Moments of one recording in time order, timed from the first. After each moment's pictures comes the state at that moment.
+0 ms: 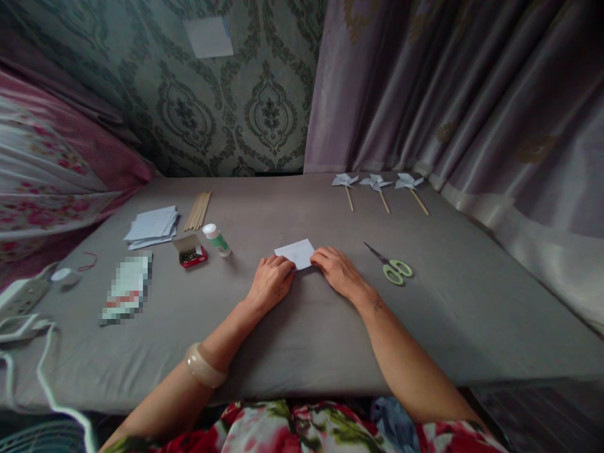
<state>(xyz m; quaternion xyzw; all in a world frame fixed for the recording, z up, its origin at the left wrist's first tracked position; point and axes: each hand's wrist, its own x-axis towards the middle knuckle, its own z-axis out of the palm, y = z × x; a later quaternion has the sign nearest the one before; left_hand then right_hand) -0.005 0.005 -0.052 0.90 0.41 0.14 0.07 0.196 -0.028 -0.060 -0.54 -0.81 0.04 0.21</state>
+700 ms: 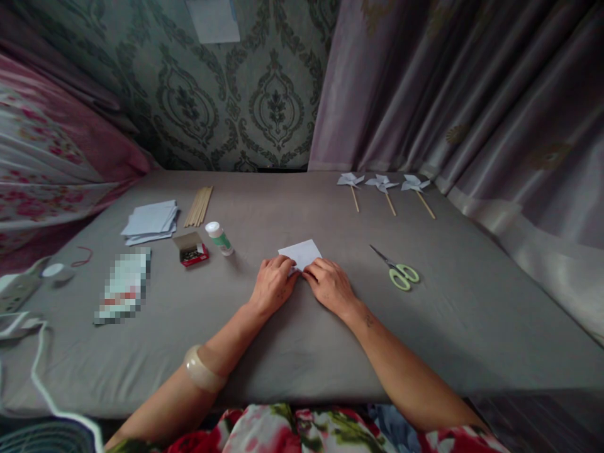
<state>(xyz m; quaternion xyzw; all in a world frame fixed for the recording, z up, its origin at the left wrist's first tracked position) -0.011 0.007 -0.064 0.88 0.42 0.20 0.07 0.154 -0.038 -0.065 -0.61 -0.77 0.05 0.20</state>
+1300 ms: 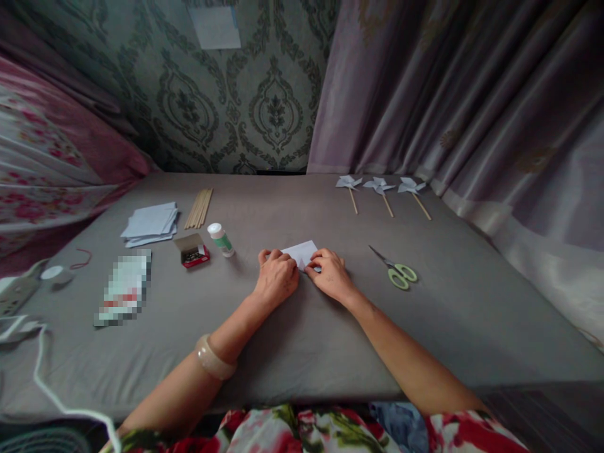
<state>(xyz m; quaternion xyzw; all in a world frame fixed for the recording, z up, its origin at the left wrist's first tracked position) -0.003 0.012 -0.048 0.88 0.43 0.18 0.05 0.153 -0.019 -0.063 -0.68 -0.66 0.13 0.28</state>
